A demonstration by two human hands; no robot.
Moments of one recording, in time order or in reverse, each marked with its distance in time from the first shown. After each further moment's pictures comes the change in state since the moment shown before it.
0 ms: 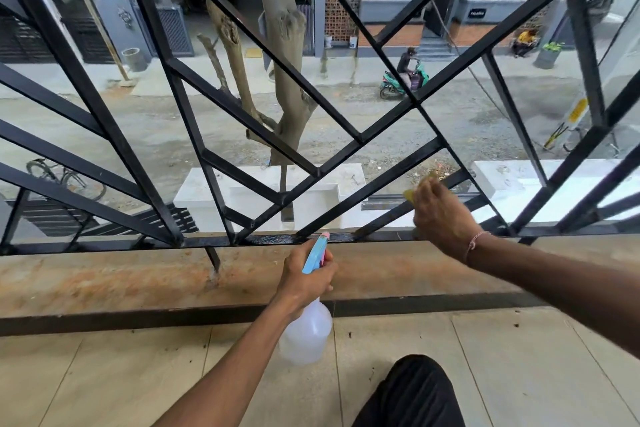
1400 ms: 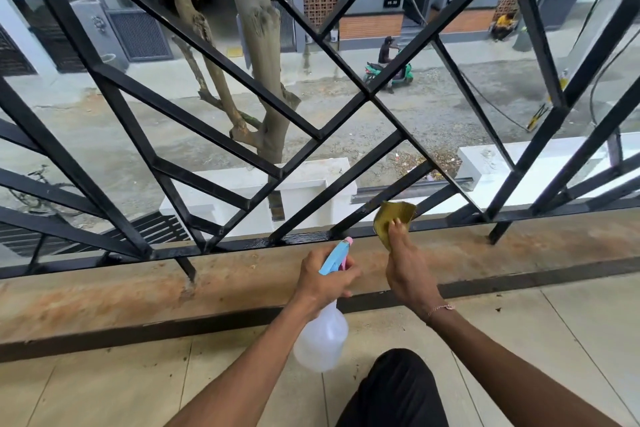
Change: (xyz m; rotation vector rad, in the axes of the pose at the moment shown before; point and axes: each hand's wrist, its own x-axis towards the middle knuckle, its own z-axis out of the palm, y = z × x) left_hand 0.006 0.009 0.074 0.030 -0.129 0.018; right_hand -0.051 -0.105 0.032 1.470 0.090 0.521
